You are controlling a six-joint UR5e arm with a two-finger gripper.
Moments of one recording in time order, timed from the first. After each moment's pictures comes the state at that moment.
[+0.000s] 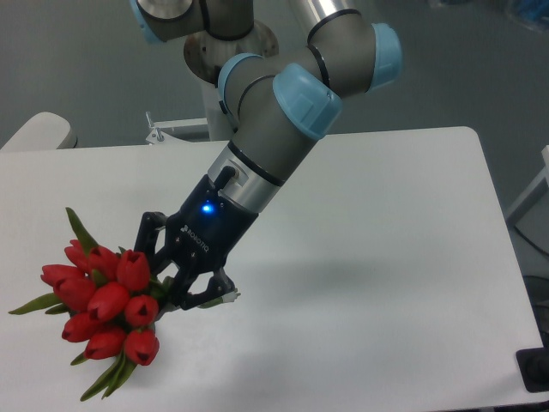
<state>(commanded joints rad) 2.39 -1.93 -1.43 -0.86 0.67 0.87</state>
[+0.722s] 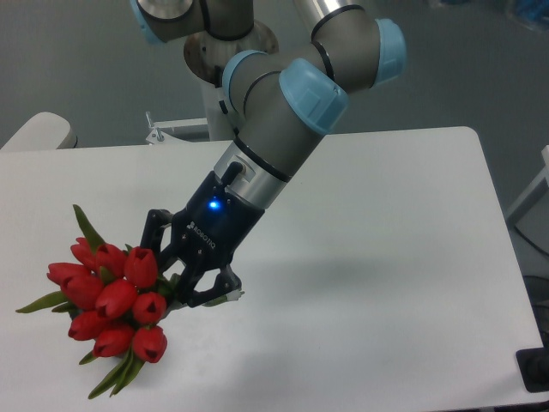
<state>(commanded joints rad) 2.39 -1.93 -1.43 -0.86 0.67 0.89</state>
